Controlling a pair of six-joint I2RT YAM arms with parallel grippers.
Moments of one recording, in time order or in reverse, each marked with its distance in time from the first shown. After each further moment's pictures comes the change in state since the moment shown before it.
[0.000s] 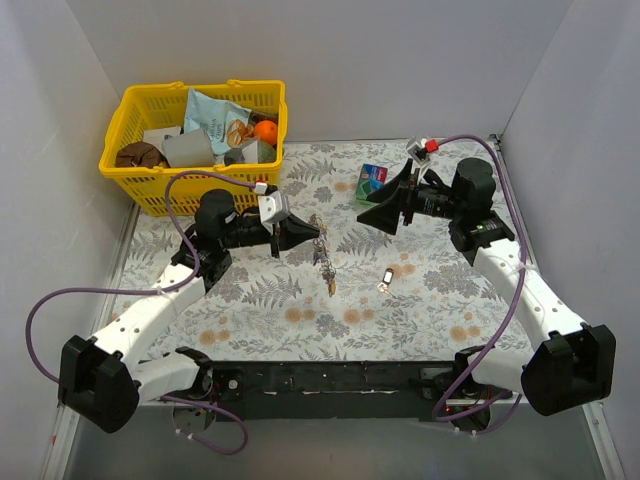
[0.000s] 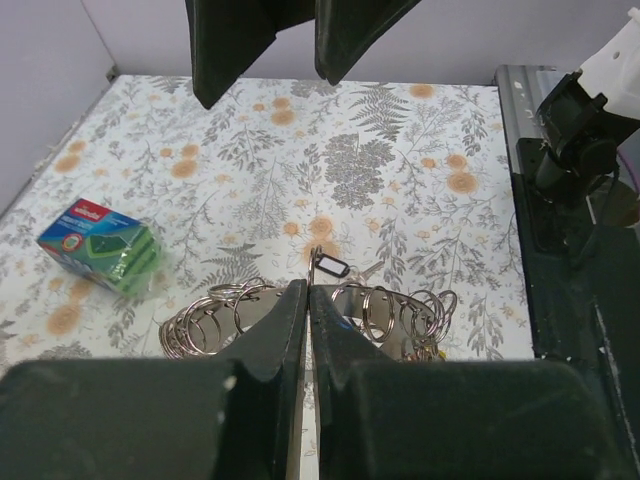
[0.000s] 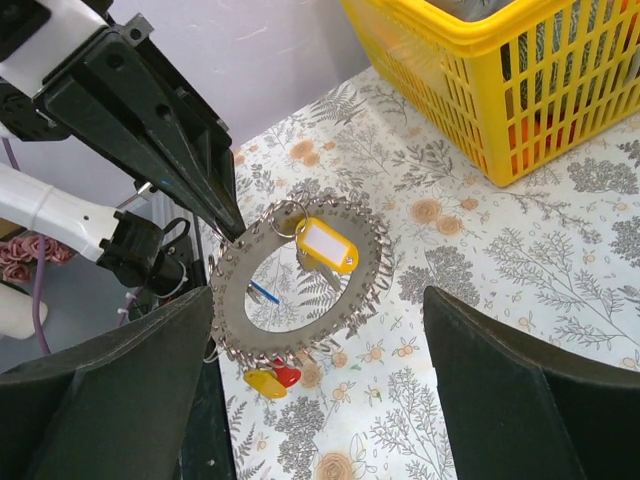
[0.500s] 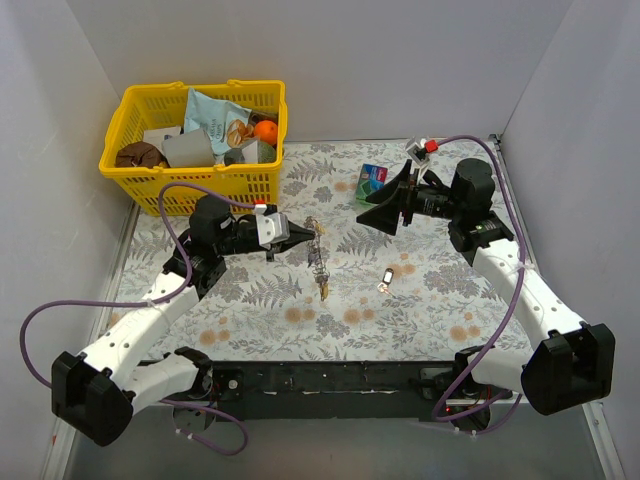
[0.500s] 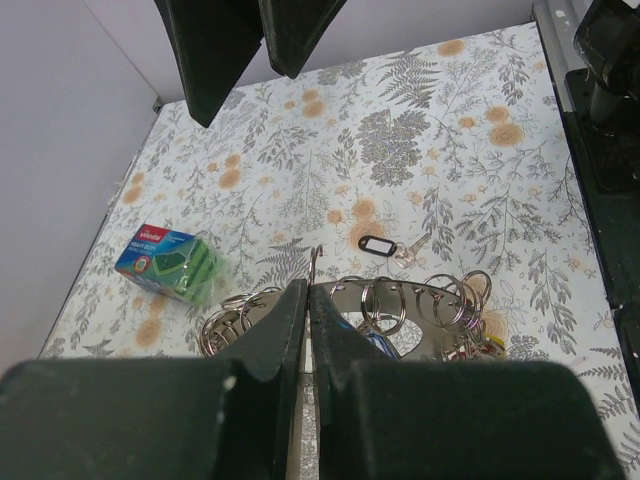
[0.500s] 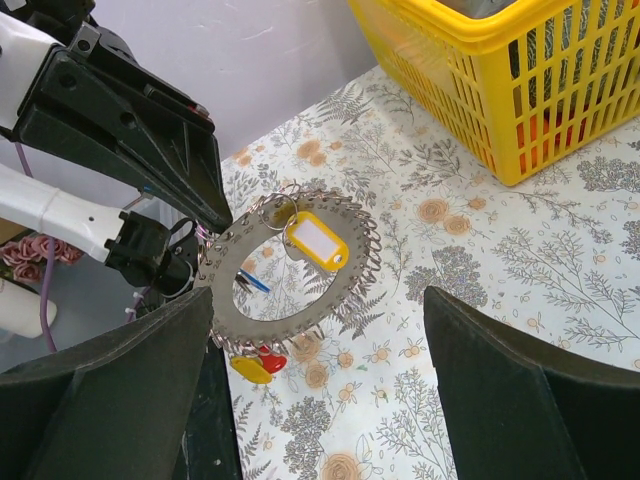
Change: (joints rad) left arm -0.014 -0.088 -0.003 -0.125 -0.018 0.321; right arm -0.005 0.003 -0.013 0.020 -0.011 0.024
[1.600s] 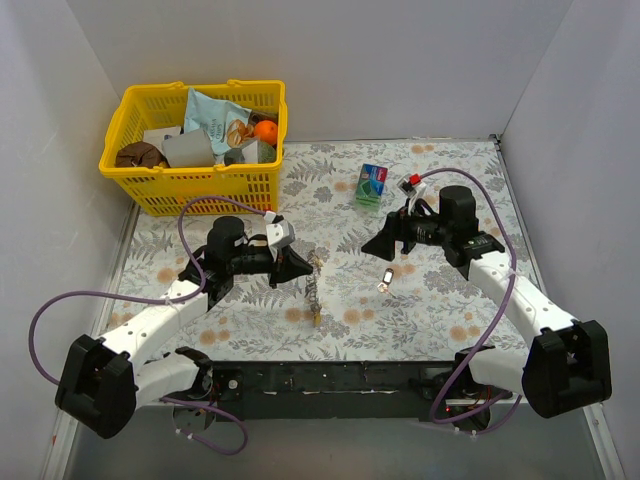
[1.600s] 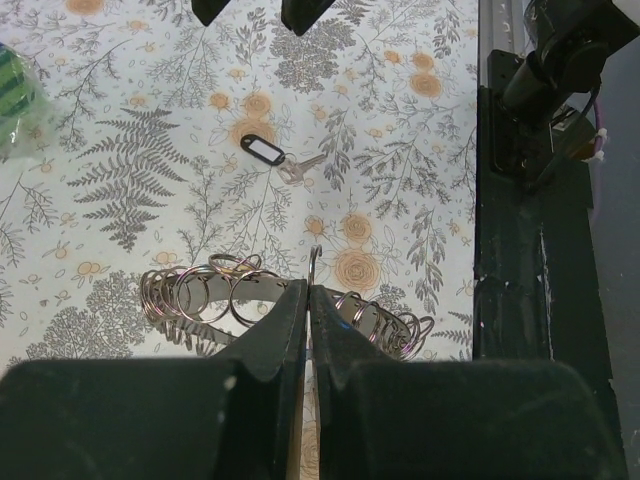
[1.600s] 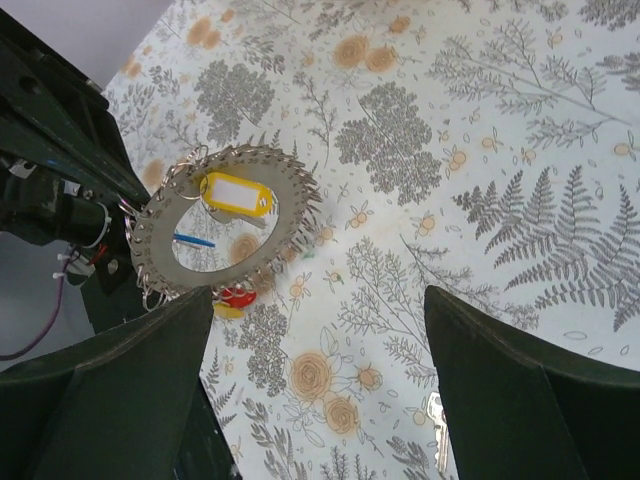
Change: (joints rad) left arm 0.000 0.050 -0.212 0.048 -0.012 -0.304; right arm 0.000 -0.014 -0.171 -0.234 0.177 -0.181
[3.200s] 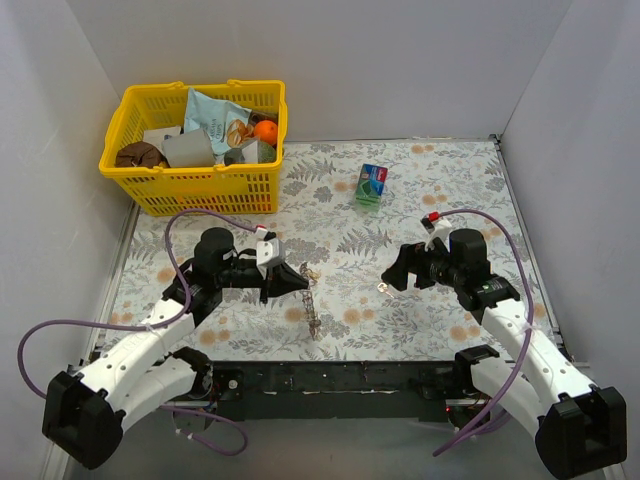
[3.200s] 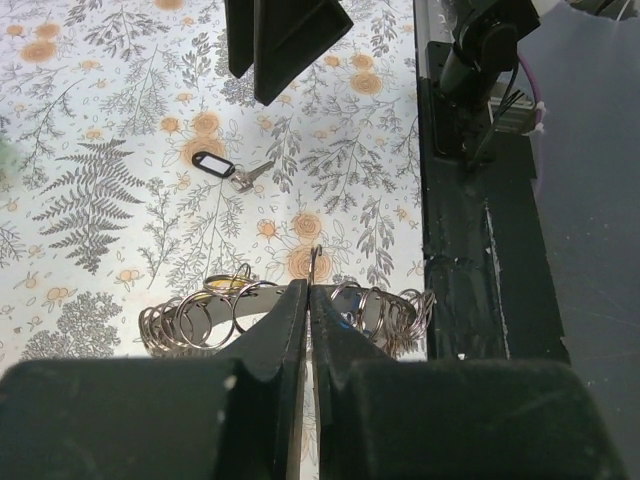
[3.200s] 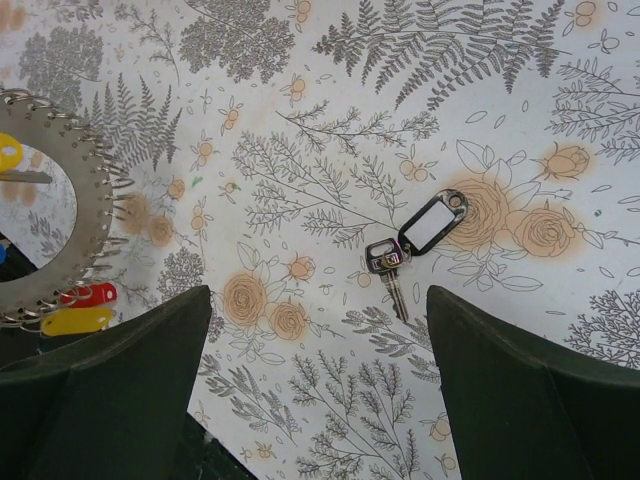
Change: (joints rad) left arm -0.026 -0.211 -0.056 -0.133 0.063 0.039; right arm 0.000 -0.336 -0.288 -0.194 0.364 0.074
